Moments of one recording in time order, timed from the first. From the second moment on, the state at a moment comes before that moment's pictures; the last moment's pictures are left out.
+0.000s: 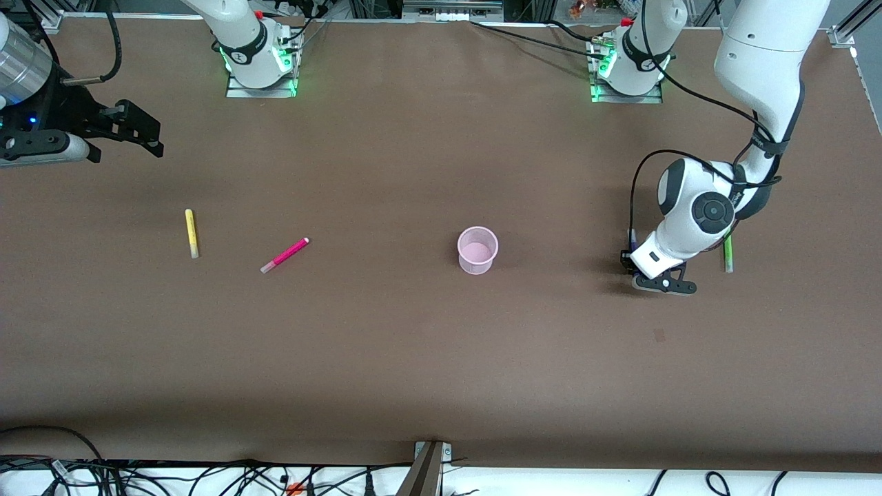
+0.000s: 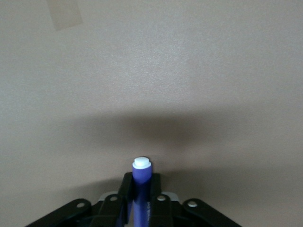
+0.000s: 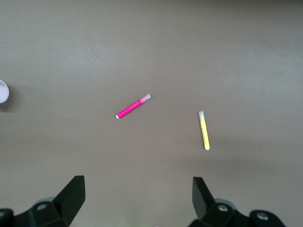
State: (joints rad) left arm -0.07 0.51 -0.02 -2.11 0.08 2.62 -0.01; right arm 0.14 0.00 -0.01 -1.55 0.02 1.54 0.03
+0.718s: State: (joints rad) left arm -0.08 0.36 -0.13 -1.84 0.01 2.06 -0.02; right arm 0.14 0.00 -0.01 -1.55 0.02 1.54 0.03
